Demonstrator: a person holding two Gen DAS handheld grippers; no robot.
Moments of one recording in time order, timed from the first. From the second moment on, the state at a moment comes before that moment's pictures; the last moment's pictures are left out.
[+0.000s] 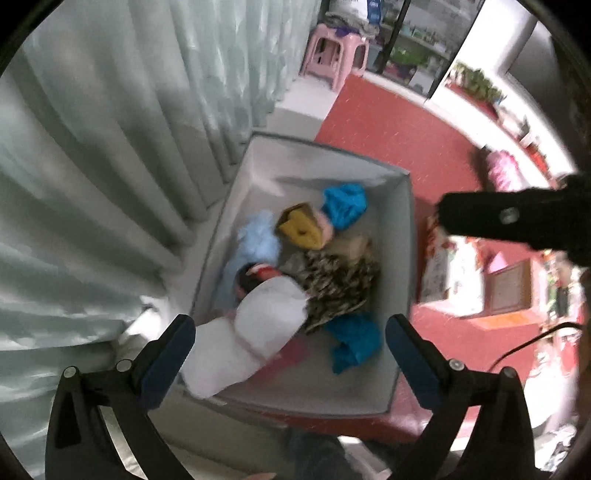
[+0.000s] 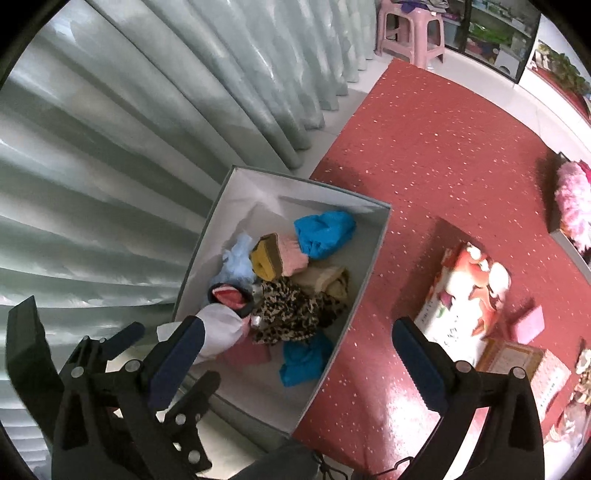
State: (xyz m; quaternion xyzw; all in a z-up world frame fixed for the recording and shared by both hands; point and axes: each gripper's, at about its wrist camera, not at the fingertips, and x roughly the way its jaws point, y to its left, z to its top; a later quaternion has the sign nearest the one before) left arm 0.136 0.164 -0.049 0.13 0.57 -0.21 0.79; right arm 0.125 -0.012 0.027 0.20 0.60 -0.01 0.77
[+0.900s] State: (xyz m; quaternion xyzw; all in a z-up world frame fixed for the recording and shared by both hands) left arm 0.115 0.166 -0.032 0.19 0.57 -0.17 0.78; right arm 0.096 -0.008 0.025 0.21 0.61 -0.02 0.76
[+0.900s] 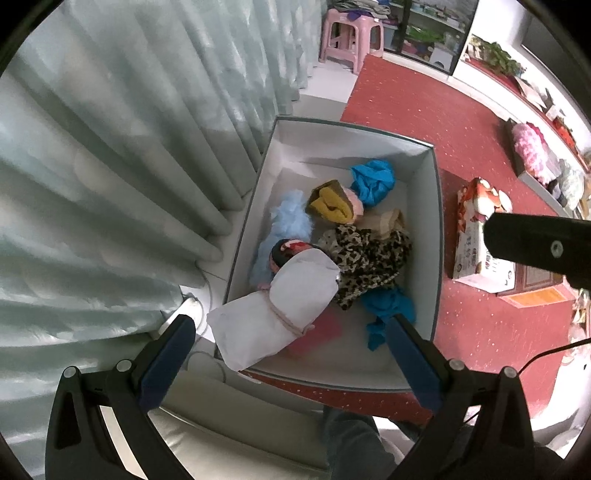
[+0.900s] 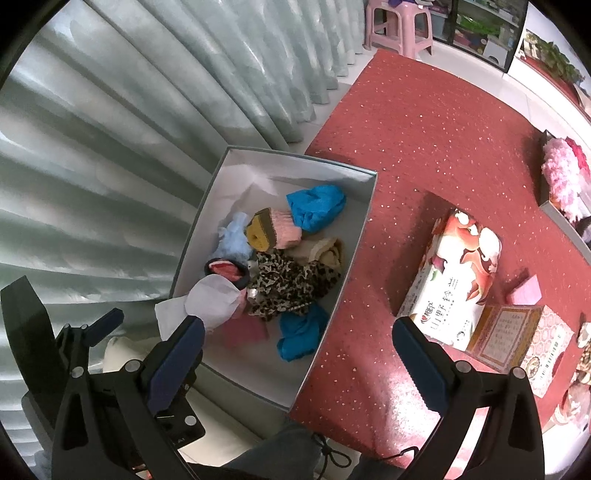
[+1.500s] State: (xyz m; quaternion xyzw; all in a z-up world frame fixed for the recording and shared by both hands) left arm 0.109 0.151 -0.031 0.22 0.56 -0.18 0.78; right arm 0.094 -0.007 0.026 0.20 0.61 -0.02 0.76
